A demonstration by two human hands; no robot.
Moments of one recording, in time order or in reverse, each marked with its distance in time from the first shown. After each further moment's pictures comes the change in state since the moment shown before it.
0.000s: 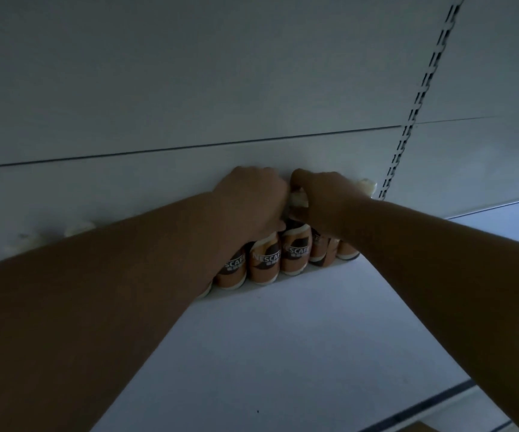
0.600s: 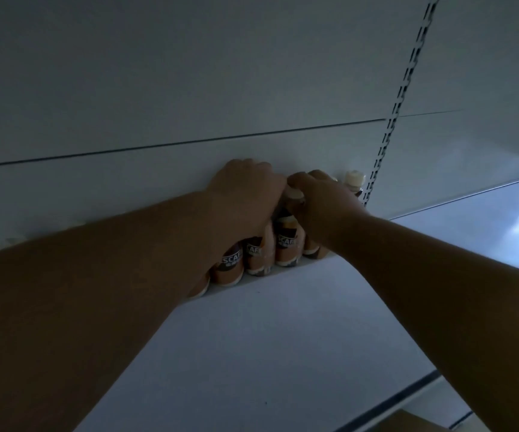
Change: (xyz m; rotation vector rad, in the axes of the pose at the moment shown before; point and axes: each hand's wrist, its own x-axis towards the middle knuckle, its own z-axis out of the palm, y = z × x) left_hand -0.009 -0.007 0.000 0.003 0.062 0.084; right_hand -0.023 -0.008 0.019 0.067 0.190 0.071
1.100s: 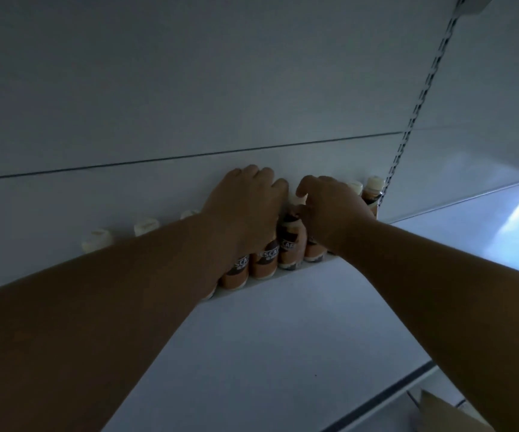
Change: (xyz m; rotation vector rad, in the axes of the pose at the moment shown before) left_hand -0.071 -0.043 0.001 0.000 0.243 0.018; right_hand -0.016 -0.077 -0.004 -0.079 0.027 0.031
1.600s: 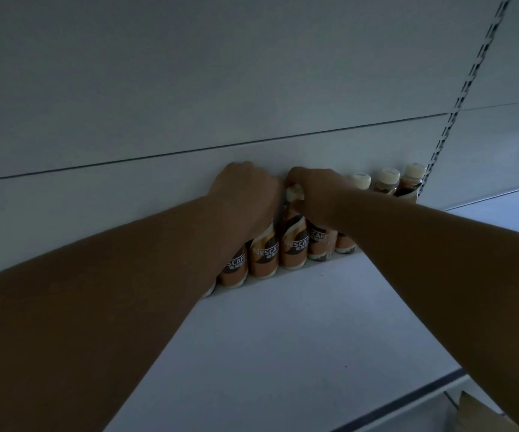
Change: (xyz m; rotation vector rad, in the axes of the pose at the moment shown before) left_hand -0.015 -0.024 -0.013 0.178 -0.233 -0.084; right_hand 0.033 -0.033 0.020 0.075 -0.220 -0.066
